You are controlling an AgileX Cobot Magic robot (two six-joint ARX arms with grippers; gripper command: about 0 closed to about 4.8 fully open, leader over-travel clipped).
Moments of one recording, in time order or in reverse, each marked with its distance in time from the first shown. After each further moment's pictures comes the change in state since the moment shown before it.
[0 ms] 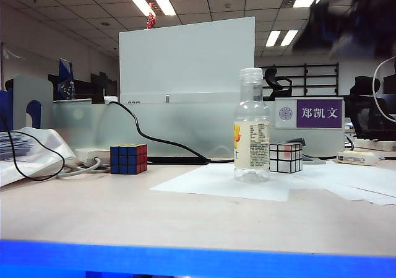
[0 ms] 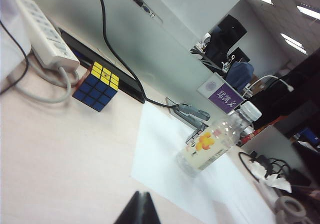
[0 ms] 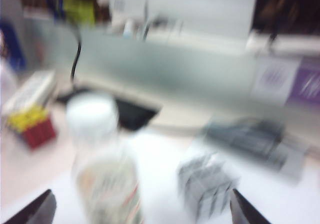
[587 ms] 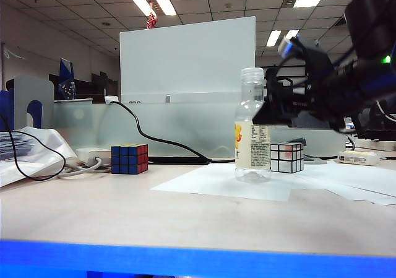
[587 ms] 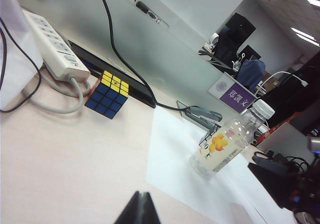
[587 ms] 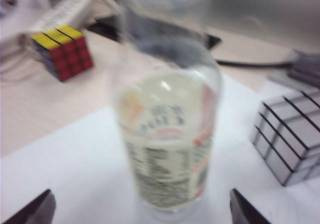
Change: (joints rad) left arm 0.000 0.000 0.000 -0.002 -0.026 0.076; right arm 0.108 0.356 0.002 0.195 -0.006 -0.002
